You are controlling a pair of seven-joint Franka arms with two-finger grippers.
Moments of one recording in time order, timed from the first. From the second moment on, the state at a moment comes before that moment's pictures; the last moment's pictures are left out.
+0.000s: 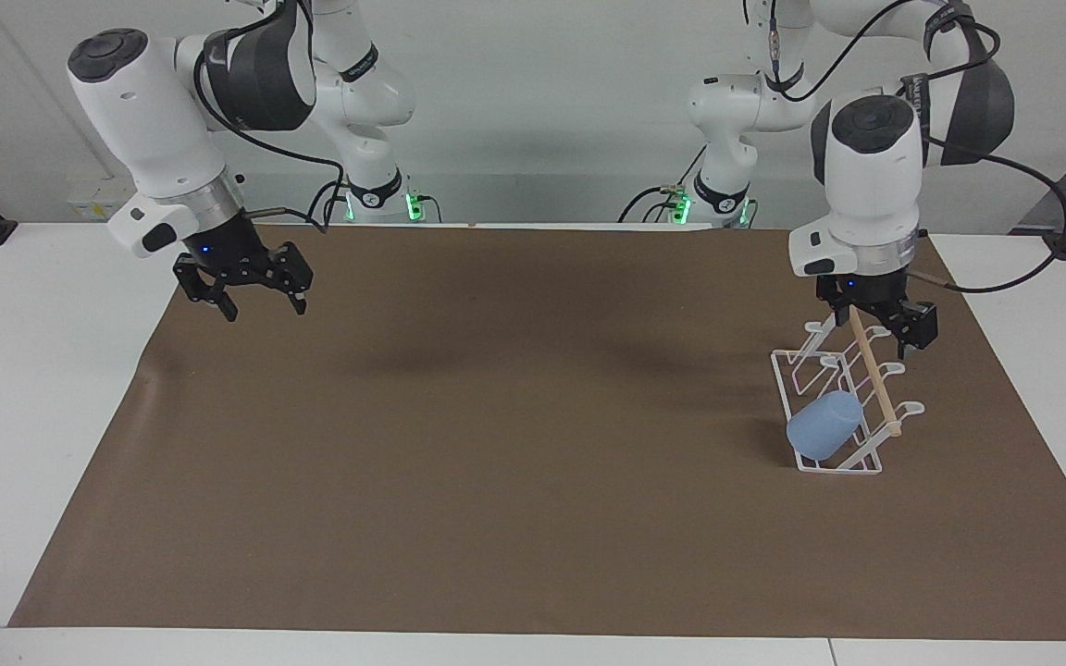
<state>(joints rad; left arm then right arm) -0.05 0.05 -0.14 -1.75 0.35 1.84 0.65 -0.10 0.02 0.08 -1.74 0.08 1.86 -0.10</state>
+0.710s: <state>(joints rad) 0.02 -0.06 -0.14 -1.69 0.03 1.60 0.12 -0.10 0.02 0.08 -1.74 0.08 1.86 -0.10</state>
